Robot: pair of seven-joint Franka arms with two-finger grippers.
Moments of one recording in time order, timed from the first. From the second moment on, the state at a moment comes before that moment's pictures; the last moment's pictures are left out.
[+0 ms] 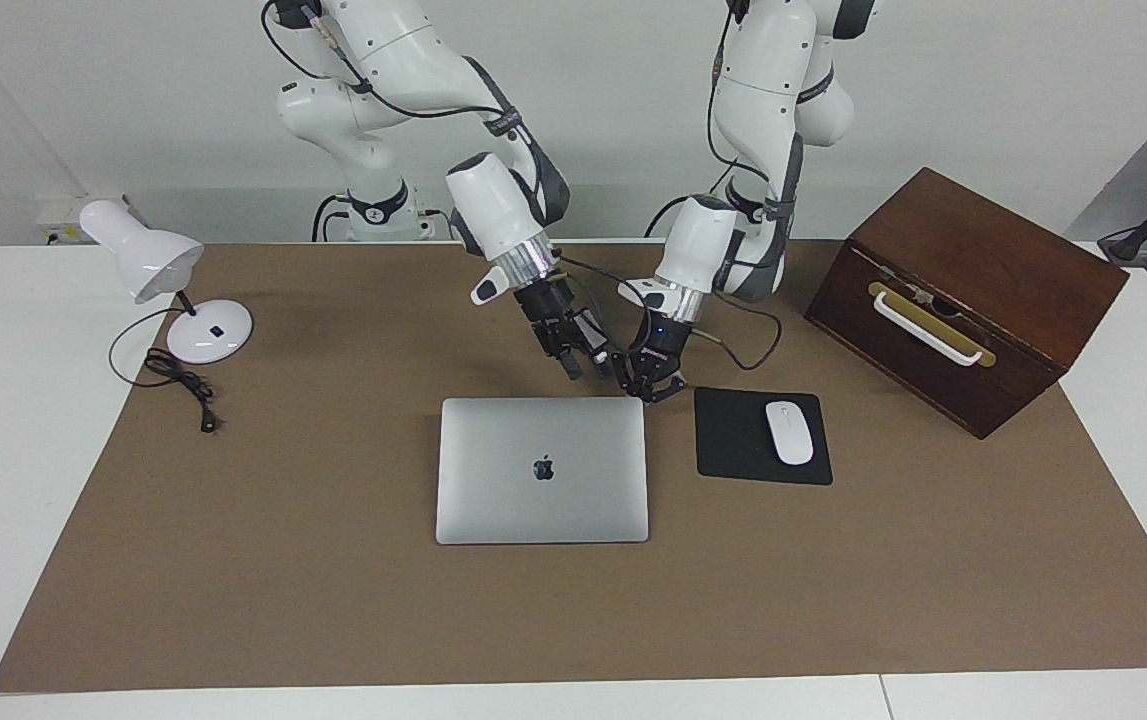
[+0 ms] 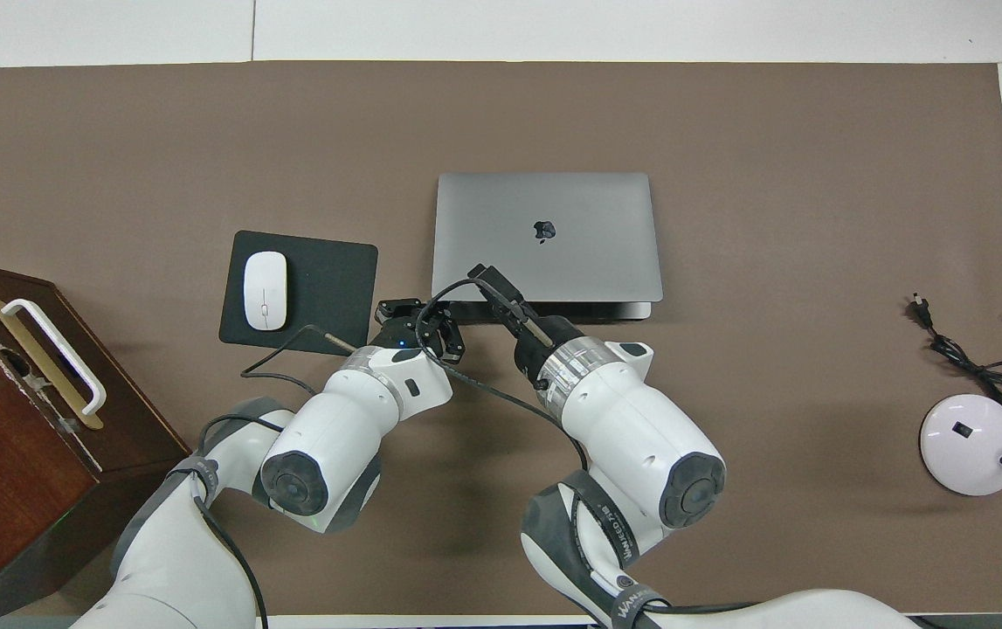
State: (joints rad) left arm -0.64 0.30 0.04 -2.42 -0.02 3.48 0.02; right arm 0.31 0.22 0.35 -2.31 0.18 3.37 1.31
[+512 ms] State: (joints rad) left arm -0.64 0.33 0.04 -2.40 -0.02 3.48 0.02; right arm 0.31 0.18 0.34 -2.39 0.18 3.37 1.30
